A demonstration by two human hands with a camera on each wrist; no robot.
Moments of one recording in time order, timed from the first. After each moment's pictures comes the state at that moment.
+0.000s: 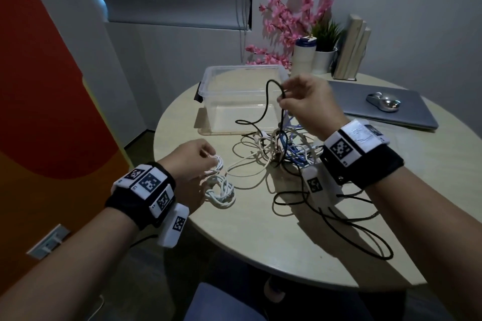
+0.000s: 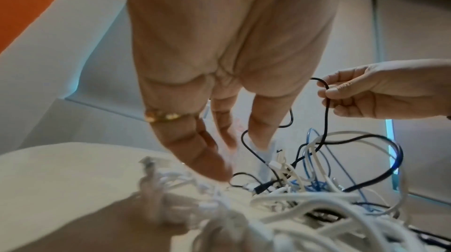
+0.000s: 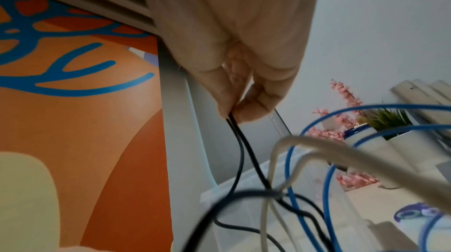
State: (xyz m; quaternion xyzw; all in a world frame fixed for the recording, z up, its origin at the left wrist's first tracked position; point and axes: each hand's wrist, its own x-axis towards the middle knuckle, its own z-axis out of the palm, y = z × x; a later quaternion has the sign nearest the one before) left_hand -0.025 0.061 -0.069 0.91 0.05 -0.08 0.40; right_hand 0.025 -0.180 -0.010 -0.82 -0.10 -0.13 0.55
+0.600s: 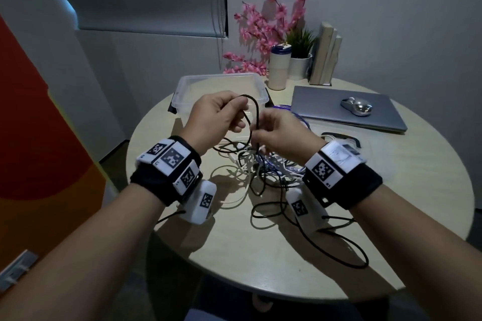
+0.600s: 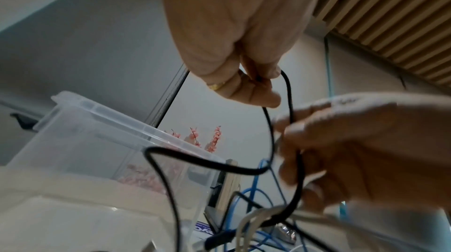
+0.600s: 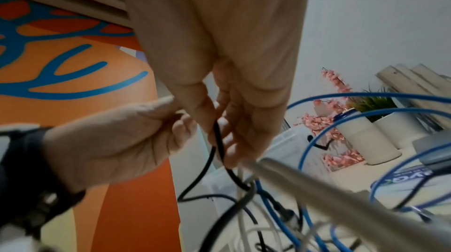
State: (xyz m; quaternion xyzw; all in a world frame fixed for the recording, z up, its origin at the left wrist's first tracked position) left_hand 0.017 -0.031 -0.008 0.78 -0.15 0.10 0.60; right_hand 0.010 -0.187 -0.024 -0.84 -0.15 0.01 0.52
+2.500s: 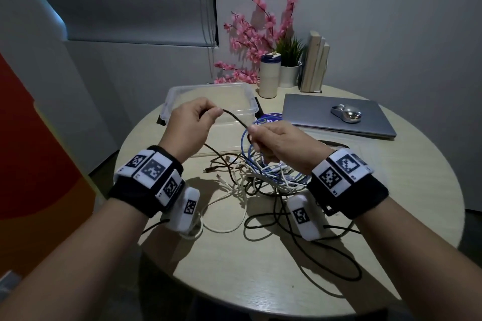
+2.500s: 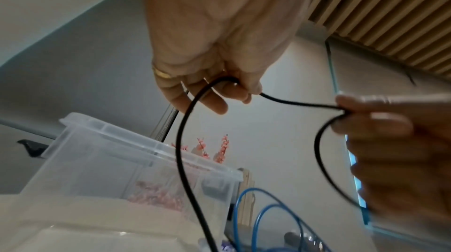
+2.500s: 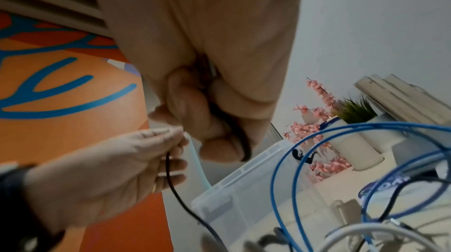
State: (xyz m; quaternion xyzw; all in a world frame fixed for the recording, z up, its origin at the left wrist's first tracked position) left_hand 0.030 -0.016 -0.005 0.88 -0.11 0.20 0.42; right_hand 0.009 -0.212 -0.018 -0.79 -0.20 0.09 0.57
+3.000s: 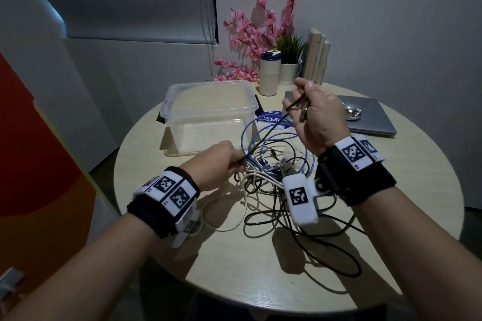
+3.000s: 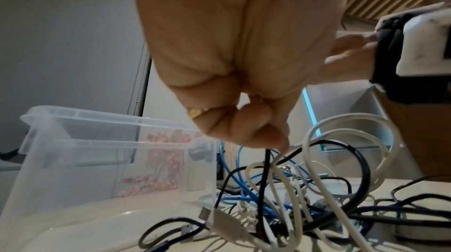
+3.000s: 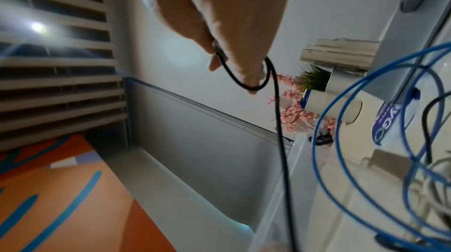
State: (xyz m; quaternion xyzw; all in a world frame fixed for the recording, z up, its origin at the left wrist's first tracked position) left_hand 0.013 -0.037 -0.044 0.95 -0.26 -0.03 0.15; right_hand 0.025 -0.227 0.006 -0.46 0.00 -0.13 0.88
